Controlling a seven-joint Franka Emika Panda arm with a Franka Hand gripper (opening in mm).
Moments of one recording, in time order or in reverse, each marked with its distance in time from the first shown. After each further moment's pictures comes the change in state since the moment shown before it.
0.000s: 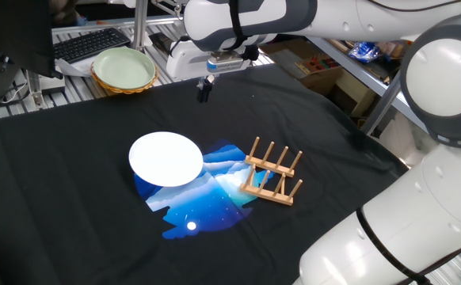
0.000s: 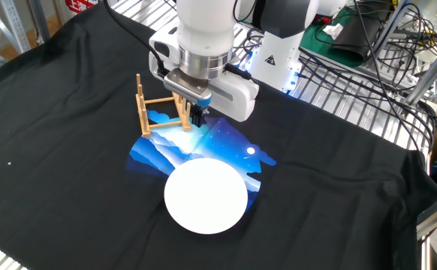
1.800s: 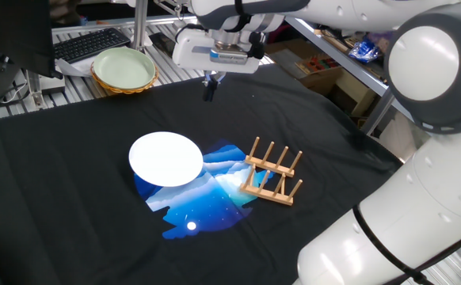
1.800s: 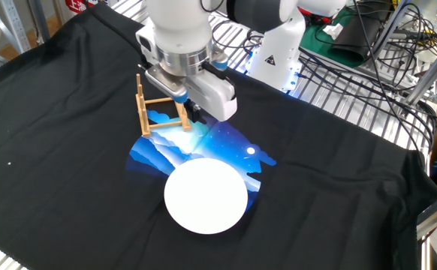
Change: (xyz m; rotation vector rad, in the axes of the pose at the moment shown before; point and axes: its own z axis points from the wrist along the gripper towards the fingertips) arm 0.000 -0.017 -0.002 -0.092 0.112 0.226
